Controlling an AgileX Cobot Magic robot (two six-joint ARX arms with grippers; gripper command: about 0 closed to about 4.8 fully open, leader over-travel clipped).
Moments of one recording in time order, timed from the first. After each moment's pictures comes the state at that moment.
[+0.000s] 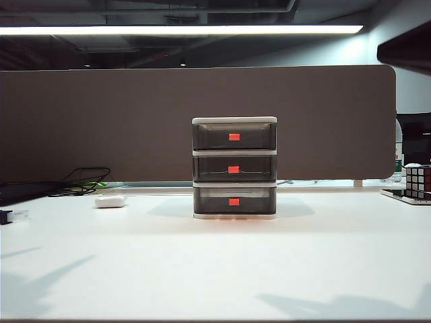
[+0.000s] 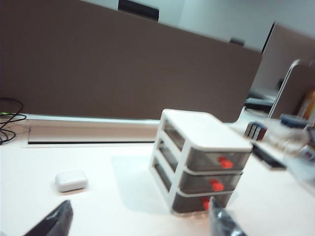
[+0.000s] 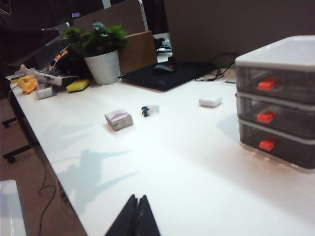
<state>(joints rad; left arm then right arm) 0.00 0.22 0.22 0.12 0.43 -0.24 0.58 0.00 0.01 0.05 -0.29 0.17</state>
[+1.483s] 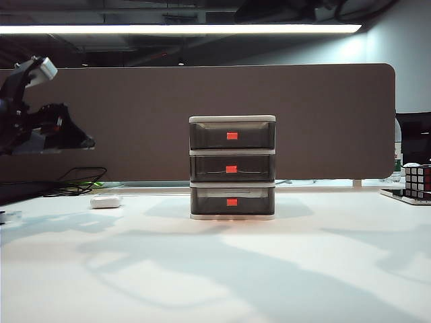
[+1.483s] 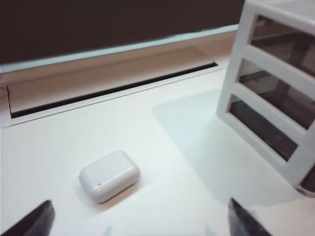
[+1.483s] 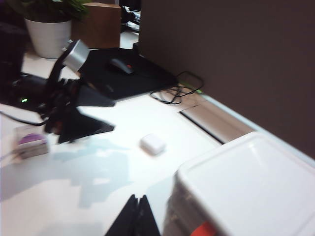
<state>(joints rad) 0.04 1.64 0.66 0.72 0.58 0.14 0.56 1.20 0.78 0.30 -0.24 -0.20</state>
